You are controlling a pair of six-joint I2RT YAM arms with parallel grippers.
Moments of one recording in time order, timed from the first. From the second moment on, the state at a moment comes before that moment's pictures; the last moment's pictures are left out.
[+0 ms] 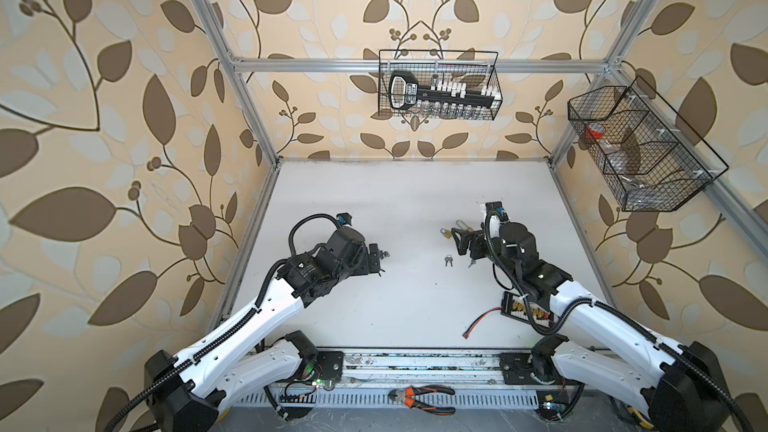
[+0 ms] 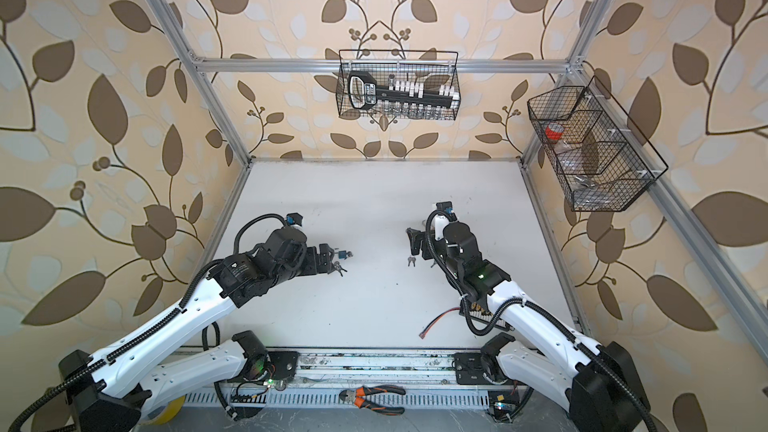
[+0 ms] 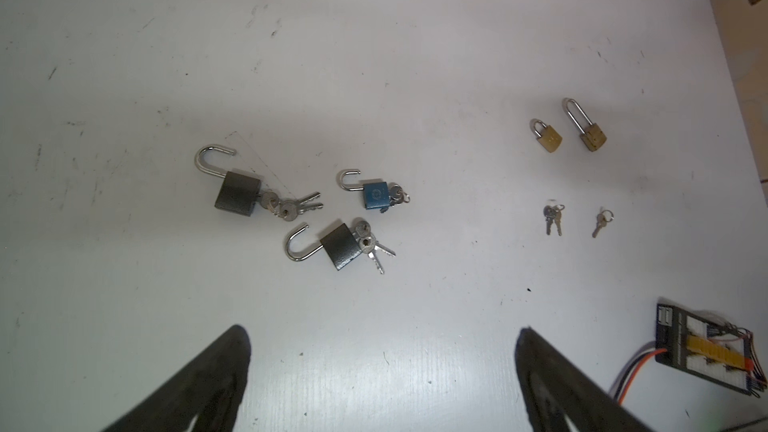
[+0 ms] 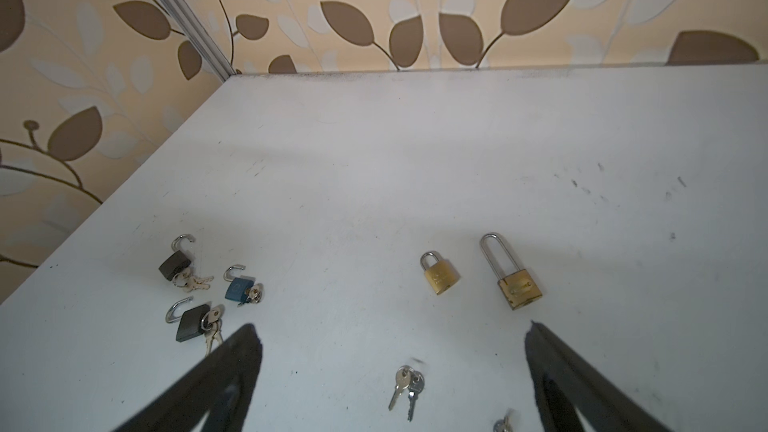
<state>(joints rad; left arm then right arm) -0.62 0.94 0.83 -0.75 -0.20 -0.70 0.52 1.06 0.61 0.00 0.10 0.30</state>
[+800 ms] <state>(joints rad) 0.06 0.76 0.59 -0.71 0.33 -0.77 0.95 1.75 1.06 -0.01 -0.18 -0.15</state>
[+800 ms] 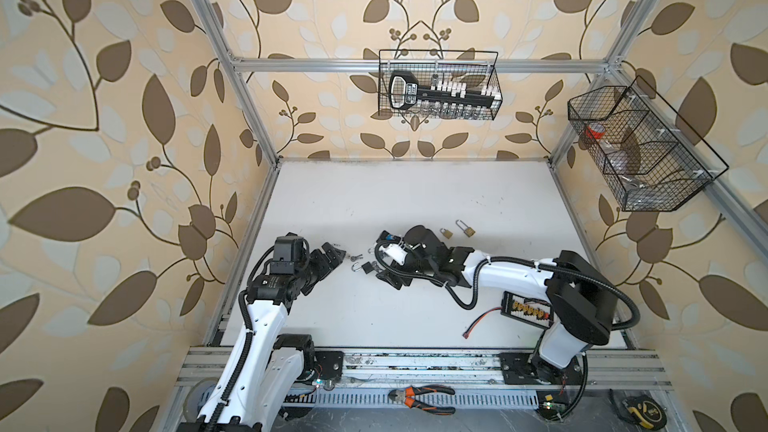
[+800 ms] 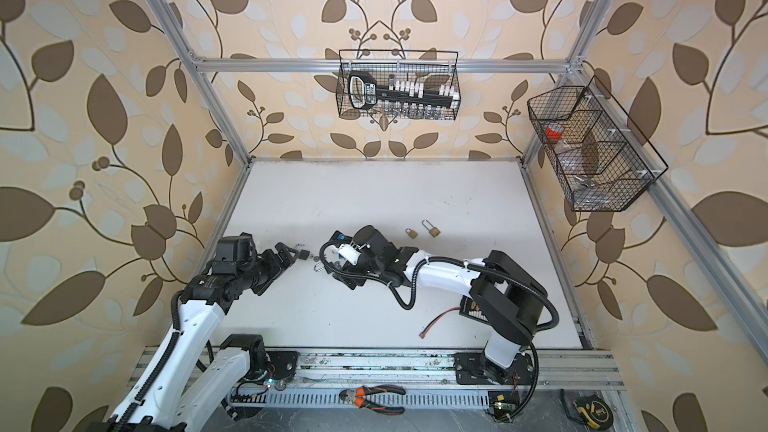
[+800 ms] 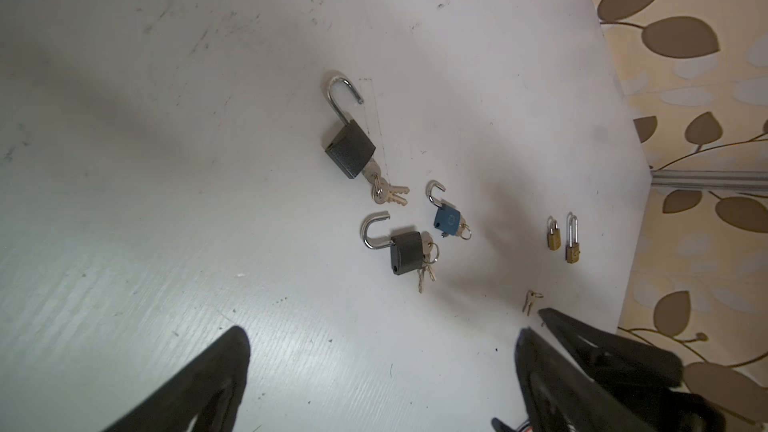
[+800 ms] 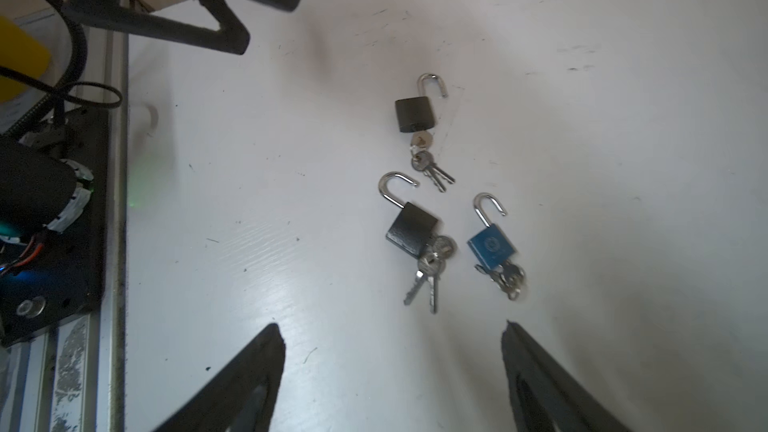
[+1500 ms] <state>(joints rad) 0.29 0.82 0.67 -0.73 0.52 -0.72 0.84 2.22 1.65 -0.44 -0.45 -0.78</state>
